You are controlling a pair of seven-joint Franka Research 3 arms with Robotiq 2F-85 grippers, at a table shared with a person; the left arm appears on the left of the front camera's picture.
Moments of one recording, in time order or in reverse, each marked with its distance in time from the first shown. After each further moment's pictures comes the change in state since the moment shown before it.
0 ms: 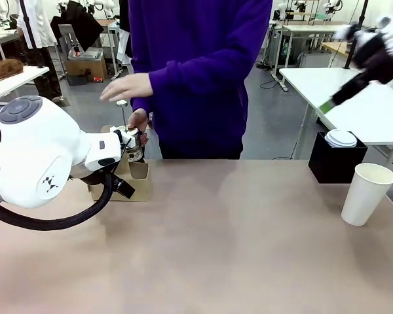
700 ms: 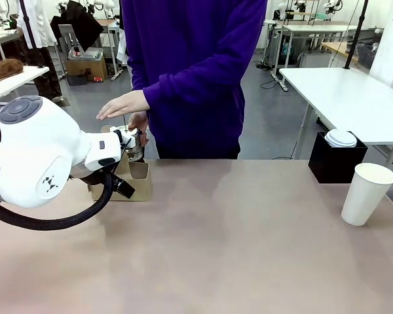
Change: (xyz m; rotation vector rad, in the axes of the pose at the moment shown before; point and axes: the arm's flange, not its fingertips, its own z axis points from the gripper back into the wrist) left arm 0.000 0.000 0.000 0.000 0.000 0.000; right arm -0.248 -0.110 0.013 0.246 -0.520 -0.022
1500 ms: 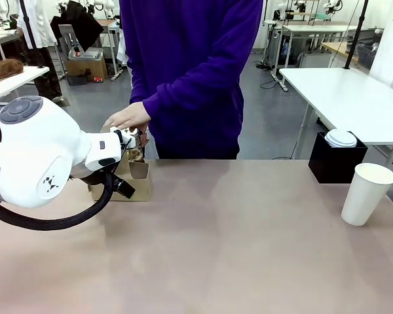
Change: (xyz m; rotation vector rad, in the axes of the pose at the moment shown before) left arm 0.000 0.000 0.000 0.000 0.000 0.000; right arm -0.043 -0.012 0.003 0.024 -0.133 -0.009
